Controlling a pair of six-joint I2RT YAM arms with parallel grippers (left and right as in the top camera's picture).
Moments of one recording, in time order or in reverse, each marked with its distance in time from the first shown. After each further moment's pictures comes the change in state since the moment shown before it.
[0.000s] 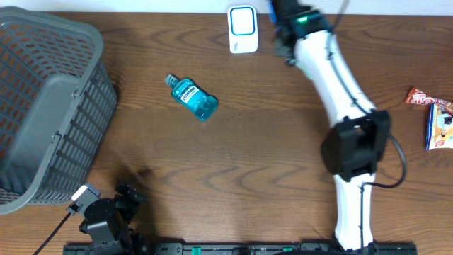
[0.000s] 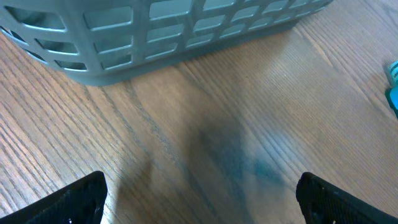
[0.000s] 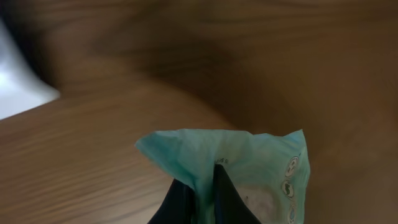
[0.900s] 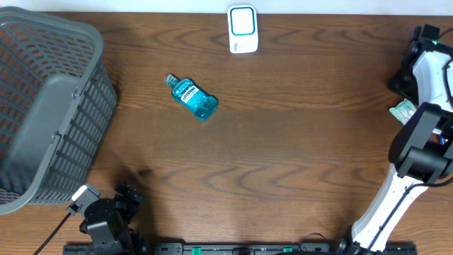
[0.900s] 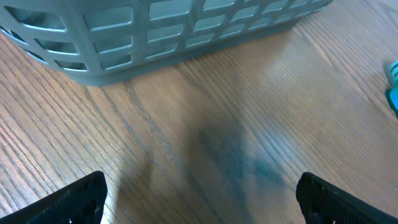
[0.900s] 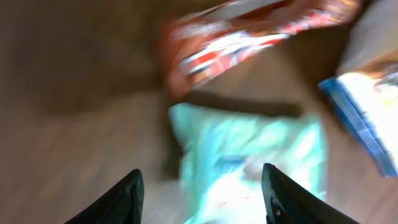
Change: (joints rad) left arm 0.000 0.000 0.000 0.000 0.000 0.000; right arm -0.608 -0.012 -0.321 0.110 -0.061 -0.026
